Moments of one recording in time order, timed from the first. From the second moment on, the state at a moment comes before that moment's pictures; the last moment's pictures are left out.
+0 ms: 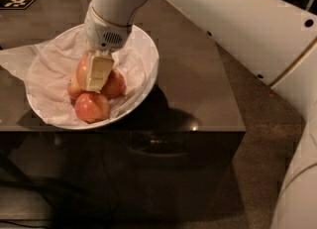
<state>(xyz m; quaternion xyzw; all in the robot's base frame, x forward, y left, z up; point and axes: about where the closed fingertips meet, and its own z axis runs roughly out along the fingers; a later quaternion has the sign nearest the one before) 0.542 0.144 0.920 -0.79 0.56 0.13 0.21</state>
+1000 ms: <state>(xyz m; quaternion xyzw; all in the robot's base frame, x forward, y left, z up) 0.569 0.147 1.041 -0.77 0.59 0.08 0.23</state>
